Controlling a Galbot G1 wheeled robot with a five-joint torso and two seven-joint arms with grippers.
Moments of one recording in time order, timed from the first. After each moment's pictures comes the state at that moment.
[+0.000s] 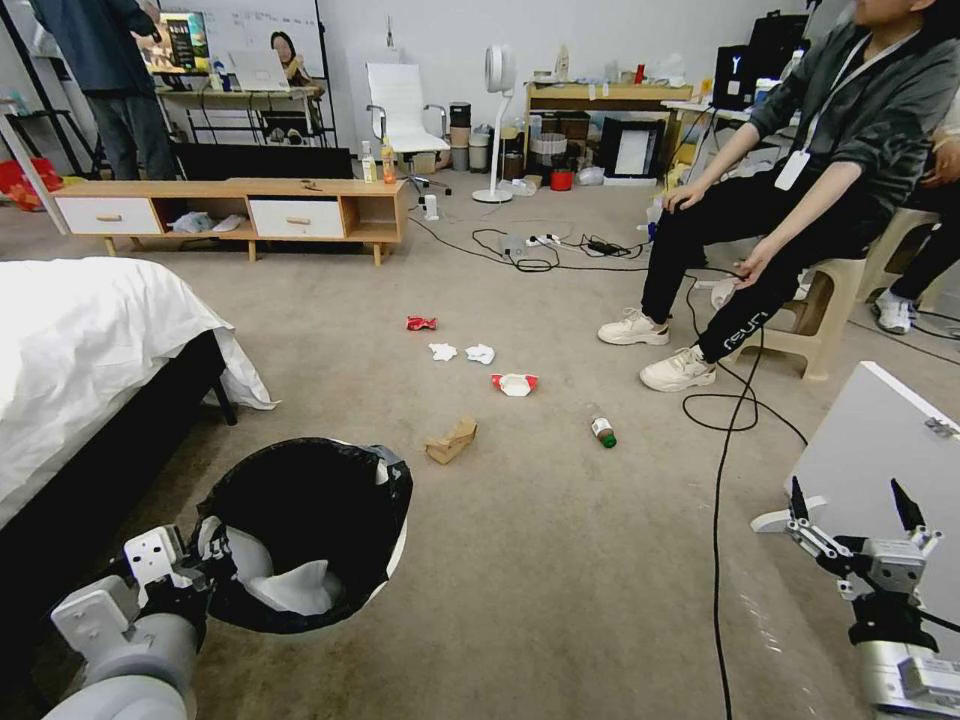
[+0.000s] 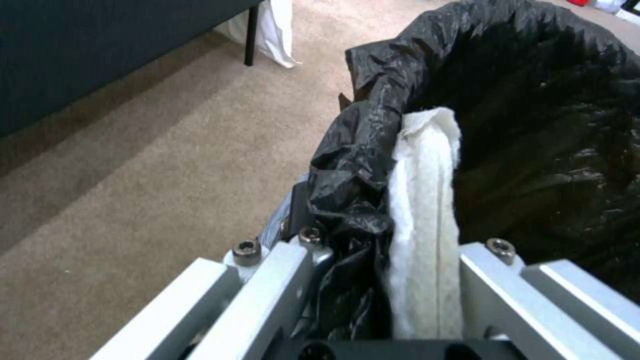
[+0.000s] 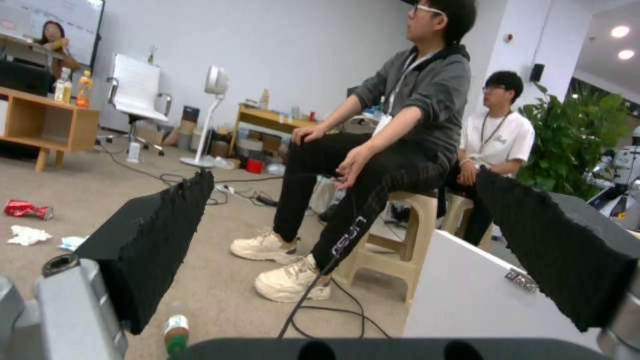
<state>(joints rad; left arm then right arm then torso) 1.48 -1.46 -0.80 -2.37 -0.62 0.69 -0.43 -1.49 1.38 0.94 1.92 0.10 0.31 -0.04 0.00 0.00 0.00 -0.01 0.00</state>
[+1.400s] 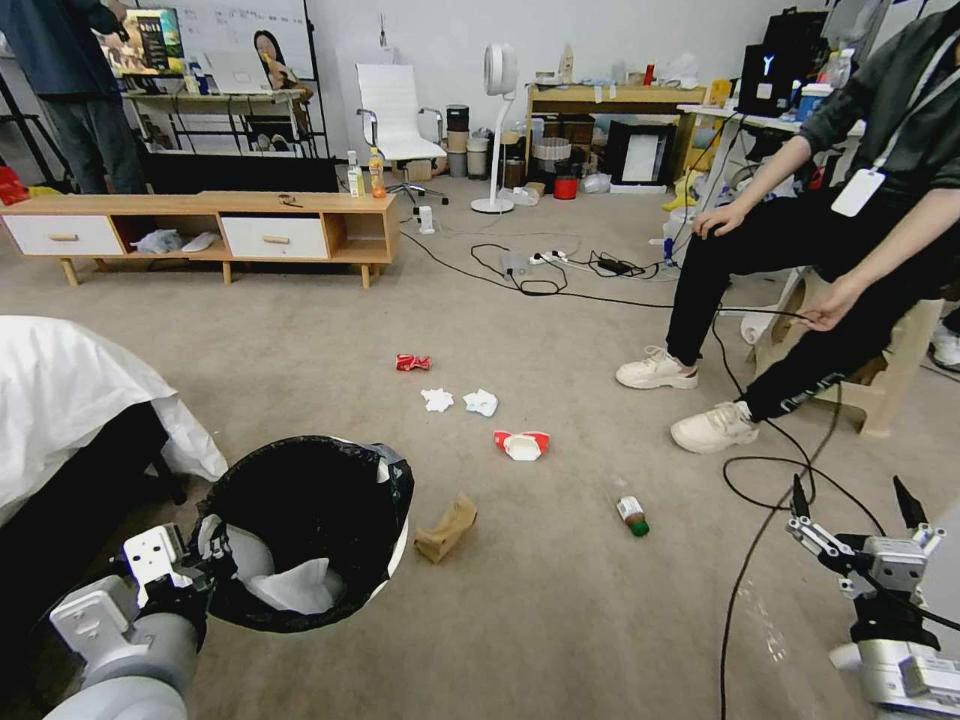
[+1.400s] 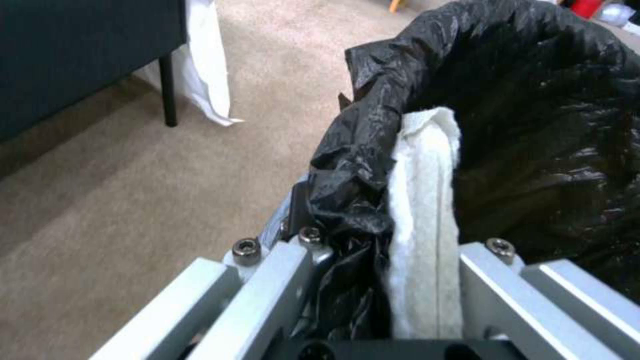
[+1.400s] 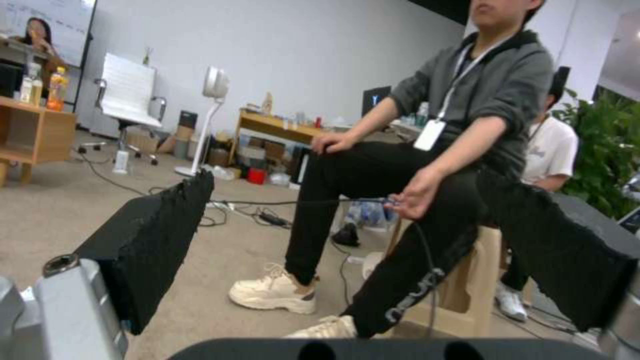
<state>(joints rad) 1.48 -1.47 -0.79 -2.38 -0.62 0.69 -0.43 -1.48 1.38 0.95 1.92 0.10 0.33 -0.05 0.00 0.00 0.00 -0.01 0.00</state>
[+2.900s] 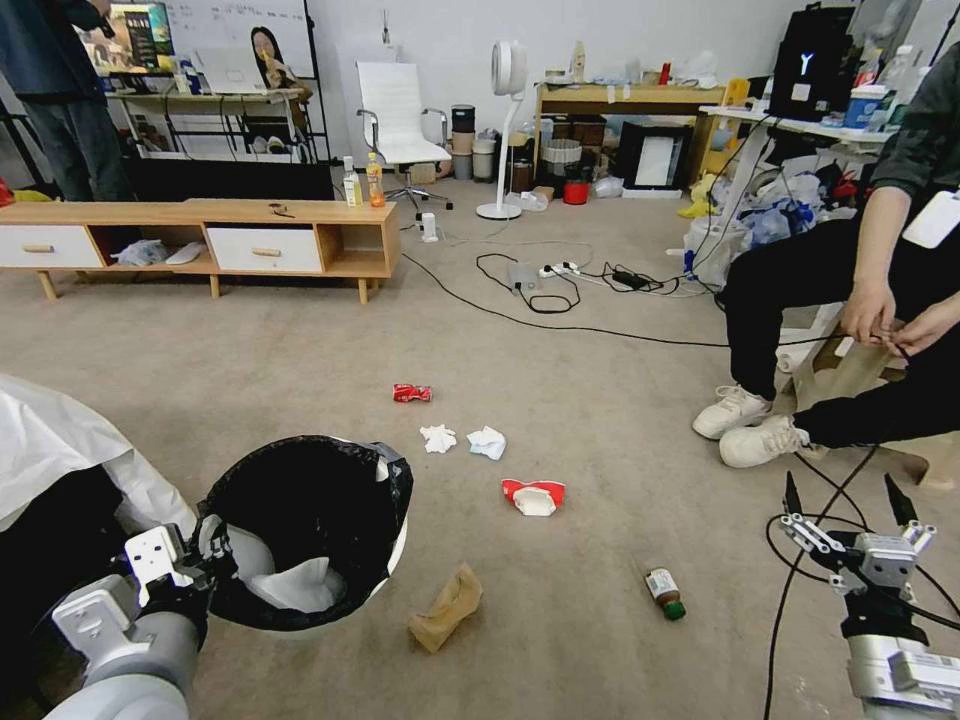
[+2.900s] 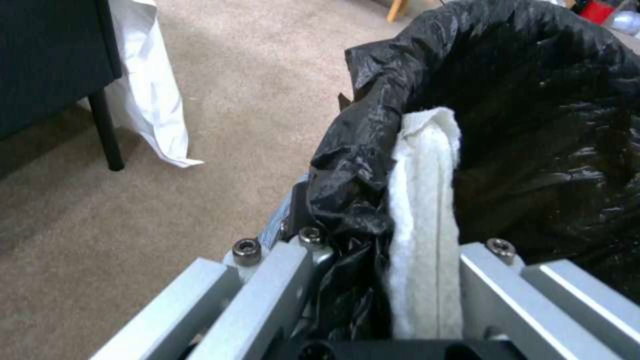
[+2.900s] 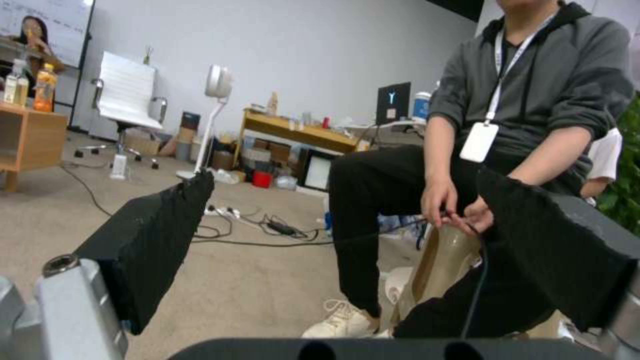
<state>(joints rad) 1.47 -1.47 -0.80 -2.37 -0.62 0.69 -0.43 -1.47 1.39 0.93 1.92 0.09 0.33 -0.04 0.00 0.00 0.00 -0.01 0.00</state>
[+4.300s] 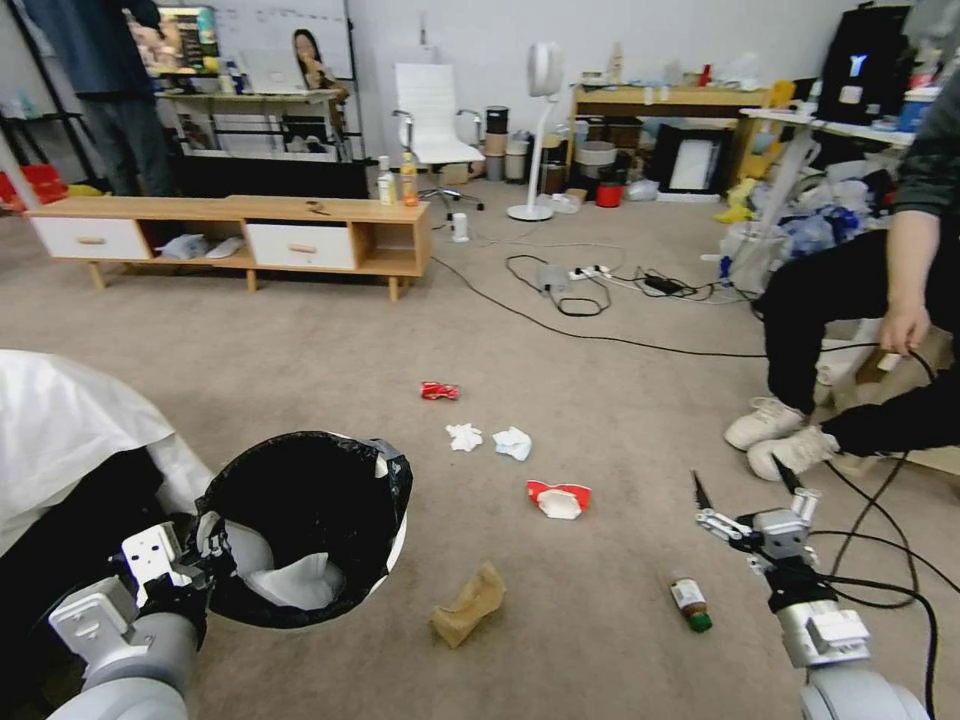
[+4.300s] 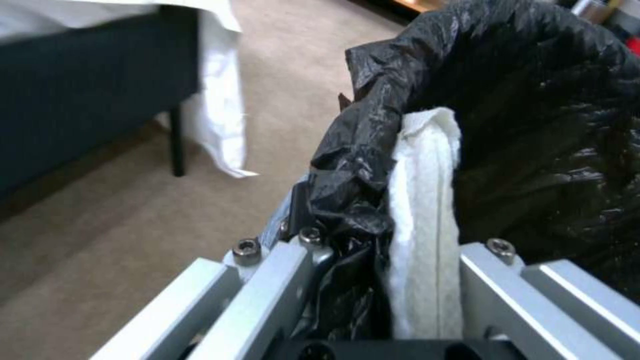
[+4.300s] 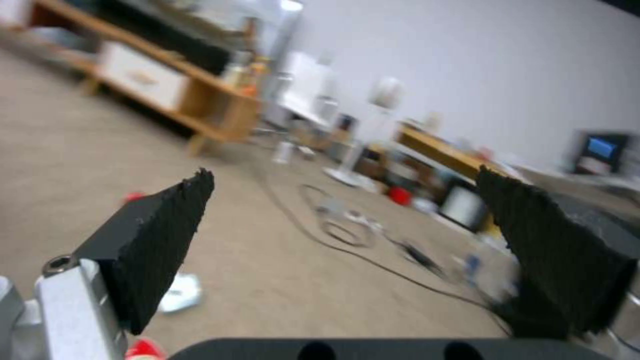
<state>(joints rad) 1.48 -1.47 -0.80 -2.37 -0.60 0.65 -0.41 -1.39 1.11 0.65 1.84 0.02 0.28 -0.07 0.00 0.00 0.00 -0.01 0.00</state>
